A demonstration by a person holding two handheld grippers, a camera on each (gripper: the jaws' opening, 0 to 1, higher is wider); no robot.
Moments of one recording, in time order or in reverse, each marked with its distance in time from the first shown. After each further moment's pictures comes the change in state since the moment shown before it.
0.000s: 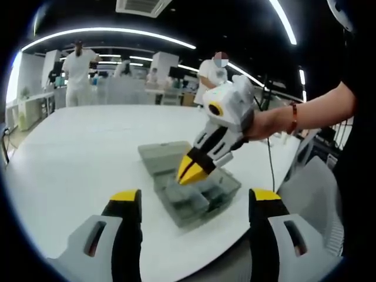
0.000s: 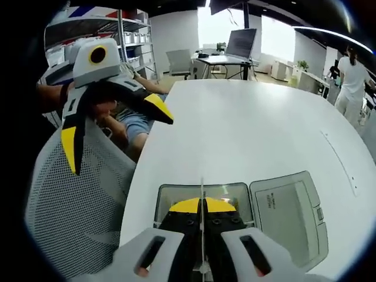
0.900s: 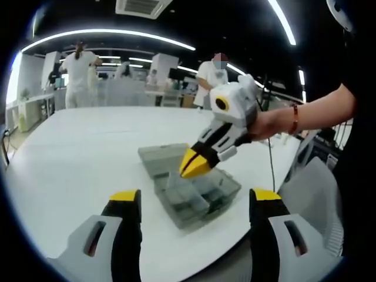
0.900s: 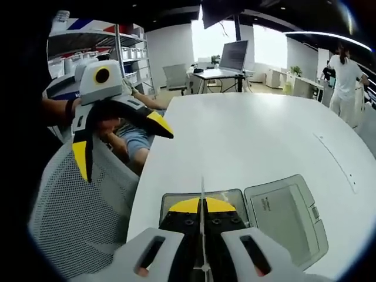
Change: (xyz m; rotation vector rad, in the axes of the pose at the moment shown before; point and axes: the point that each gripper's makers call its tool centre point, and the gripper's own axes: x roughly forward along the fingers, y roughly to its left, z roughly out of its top) left arm 0.001 -0.001 0.005 0.007 -0.013 -0.001; right arm -0.015 0.000 0.013 0.044 -0.093 -0.013
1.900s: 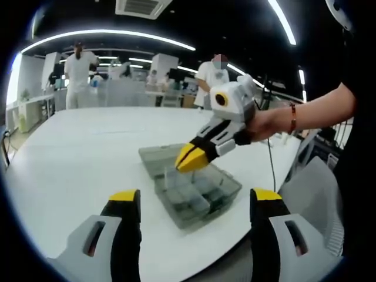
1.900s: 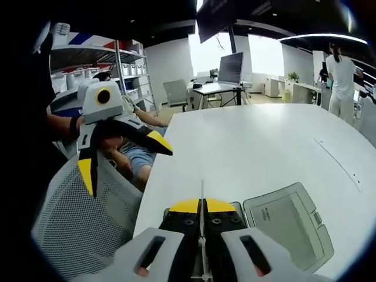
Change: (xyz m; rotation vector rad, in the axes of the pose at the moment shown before) left arm 0.000 0.001 0.001 0.003 -0.001 0.002; right arm -0.008 -0.005 0.018 0.056 -0.148 0.034
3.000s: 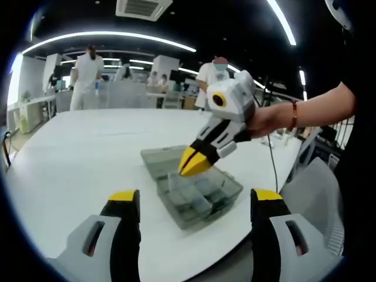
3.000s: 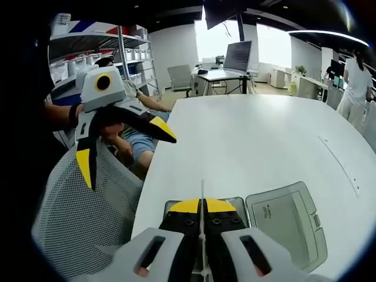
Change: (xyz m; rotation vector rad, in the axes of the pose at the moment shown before) left arm -0.004 0.004 0.001 0.003 -0.013 0.014; right arm 0.005 0.004 -0.007 -0.045 0.119 0.016
